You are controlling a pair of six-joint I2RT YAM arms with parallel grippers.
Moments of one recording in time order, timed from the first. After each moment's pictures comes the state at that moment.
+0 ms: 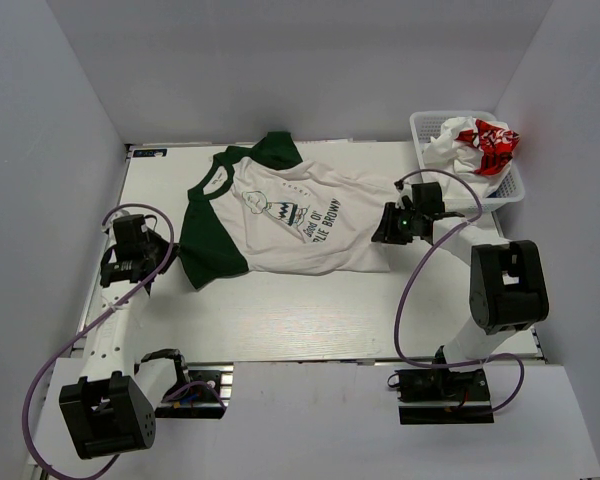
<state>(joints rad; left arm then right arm) 0.15 0.98 0.72 -0.48 0.02 -0.79 0.16 1.66 0.95 -0.19 -0.41 0.23</state>
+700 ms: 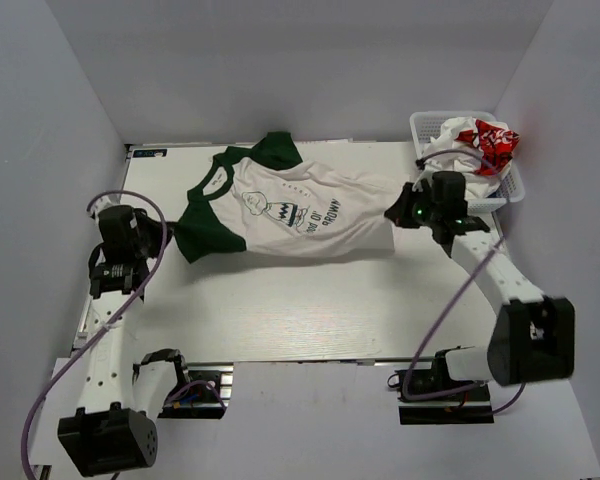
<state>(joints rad) 0.14 0.90 0.81 -0.47 0.04 -0.80 0.16 1.41 0.93 -0.18 -0.34 0.25</state>
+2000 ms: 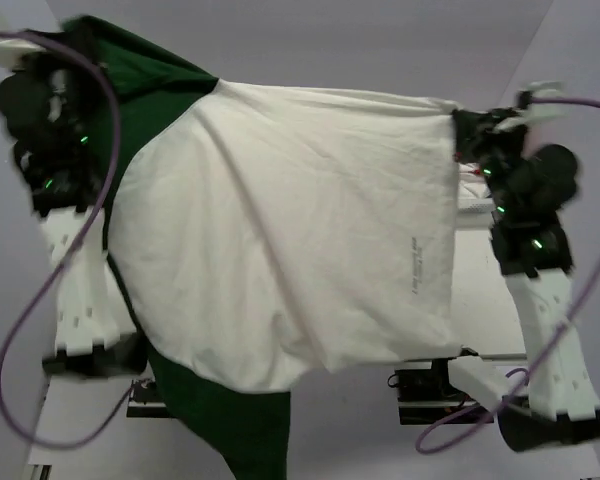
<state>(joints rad) 0.14 1.28 2.01 -0.17 -0.06 -0.61 0.16 0.95 1.48 -0.18 -0.09 0.10</state>
